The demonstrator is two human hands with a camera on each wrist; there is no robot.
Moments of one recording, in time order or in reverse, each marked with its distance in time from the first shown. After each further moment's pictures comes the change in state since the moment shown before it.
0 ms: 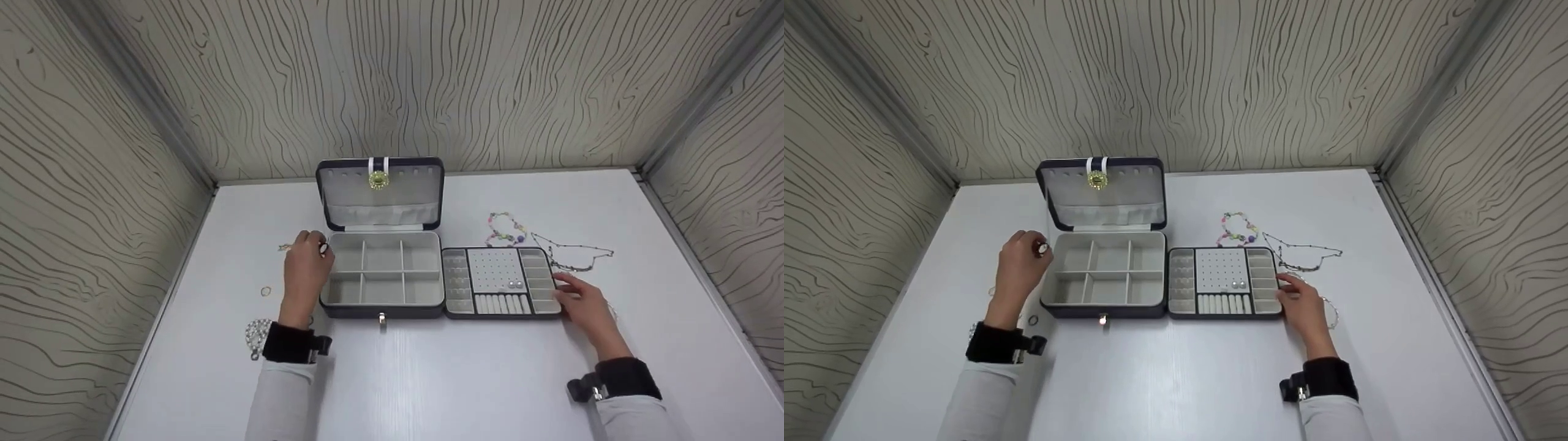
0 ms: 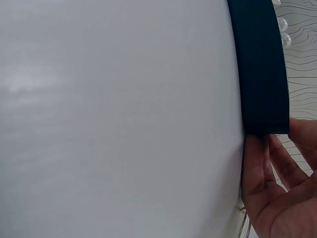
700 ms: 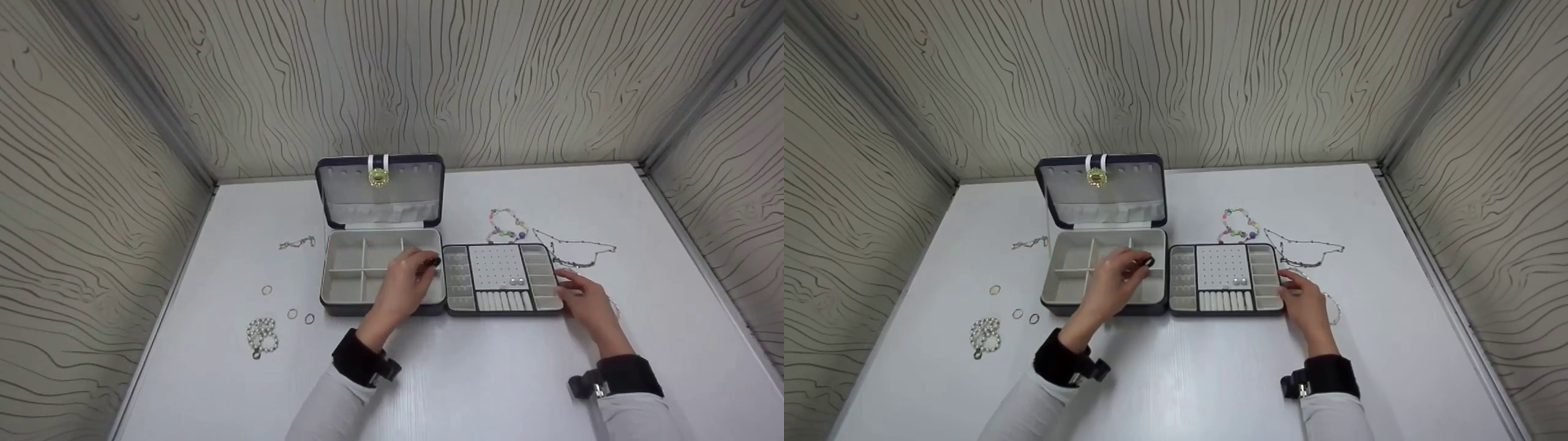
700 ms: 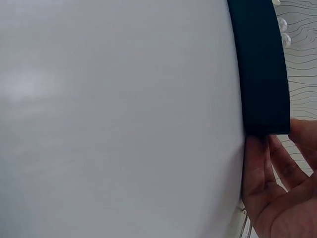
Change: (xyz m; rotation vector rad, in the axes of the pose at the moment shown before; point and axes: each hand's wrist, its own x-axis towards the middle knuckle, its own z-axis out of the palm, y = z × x) left_hand -0.045 0.124 0.057 -0.531 -0.265 0.292; right_hand 0.000 0.002 0.001 0.005 -0.005 0.011
